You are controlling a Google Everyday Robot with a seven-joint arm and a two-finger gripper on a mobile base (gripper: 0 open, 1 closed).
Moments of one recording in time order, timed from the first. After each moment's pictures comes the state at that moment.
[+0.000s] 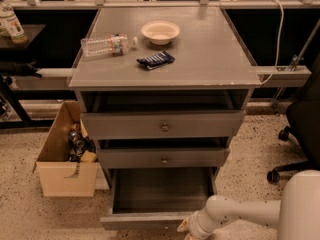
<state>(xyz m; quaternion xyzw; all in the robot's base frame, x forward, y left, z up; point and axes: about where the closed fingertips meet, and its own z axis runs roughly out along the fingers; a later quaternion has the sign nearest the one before) 0.387 -0.098 0.230 -0.71 0.65 0.23 0.16</state>
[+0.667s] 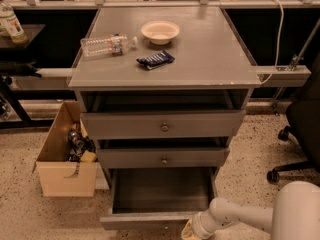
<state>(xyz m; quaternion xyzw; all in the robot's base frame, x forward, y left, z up) 0.403 -0.116 0.171 -0.68 0.67 0.24 0.17</state>
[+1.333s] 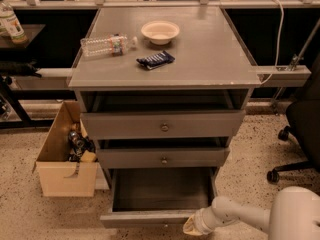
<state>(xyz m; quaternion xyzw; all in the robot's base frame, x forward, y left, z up) 0.433 -0.129 0.146 -0.66 0.70 0.22 0.19</state>
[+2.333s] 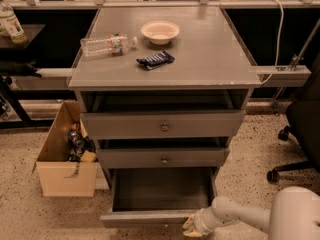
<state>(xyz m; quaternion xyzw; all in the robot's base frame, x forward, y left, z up) 0.433 -0.129 0.146 -0.66 0.70 0.22 0.19</state>
